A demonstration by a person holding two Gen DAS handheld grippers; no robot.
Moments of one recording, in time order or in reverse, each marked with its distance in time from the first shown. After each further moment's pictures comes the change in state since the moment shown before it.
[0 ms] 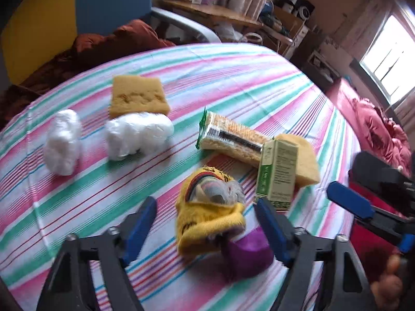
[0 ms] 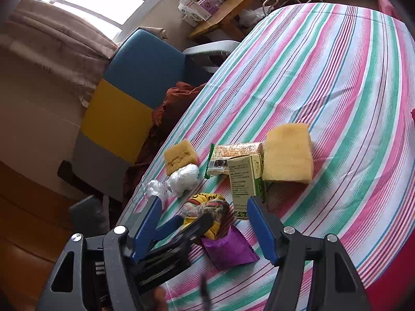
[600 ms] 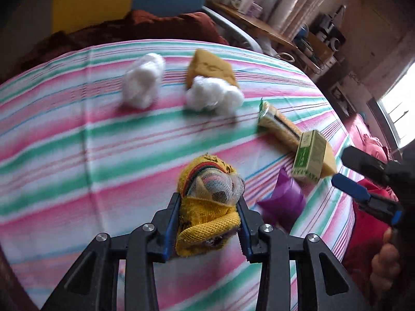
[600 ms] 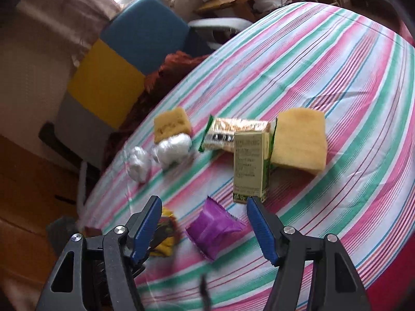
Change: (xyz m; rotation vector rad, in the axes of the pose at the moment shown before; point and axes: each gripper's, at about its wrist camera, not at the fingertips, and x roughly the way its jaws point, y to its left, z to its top) left arm -0.048 0.064 -0.075 -0.240 -0.074 0.031; right arm 0.034 0.021 -0.012 -0.162 0.162 -0.131
